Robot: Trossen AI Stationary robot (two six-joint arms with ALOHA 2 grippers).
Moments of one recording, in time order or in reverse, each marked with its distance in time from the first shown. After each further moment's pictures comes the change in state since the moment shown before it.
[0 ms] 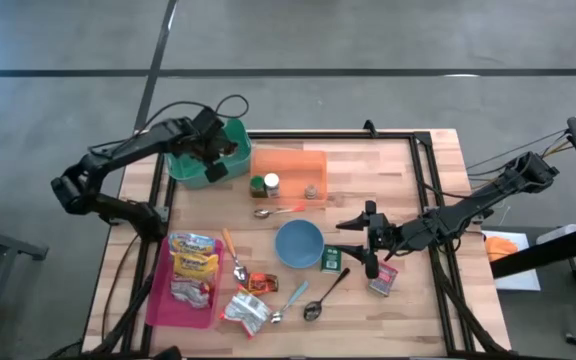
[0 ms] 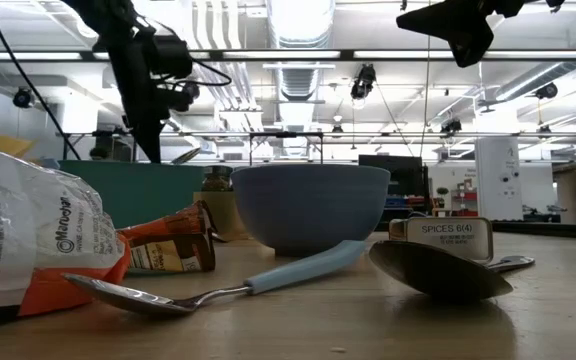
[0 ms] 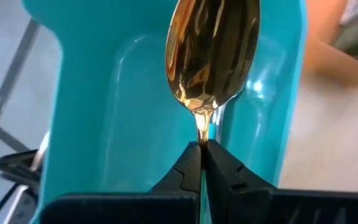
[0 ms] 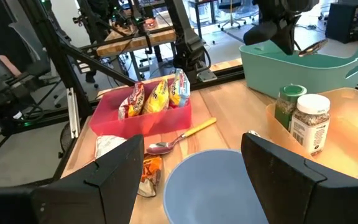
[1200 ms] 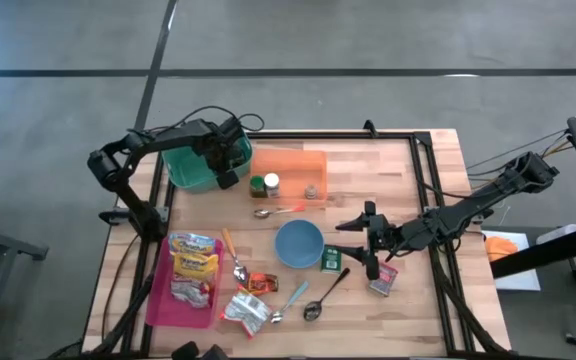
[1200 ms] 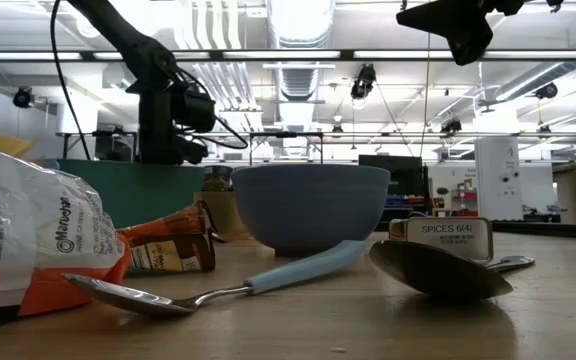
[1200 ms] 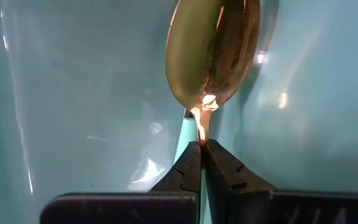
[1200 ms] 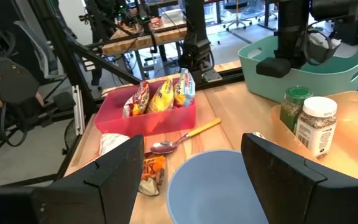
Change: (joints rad) left arm 0.001 0.327 0.046 -0.028 0.072 -0.065; right arm 0.000 0.000 0.000 0.005 -0.022 -0.018
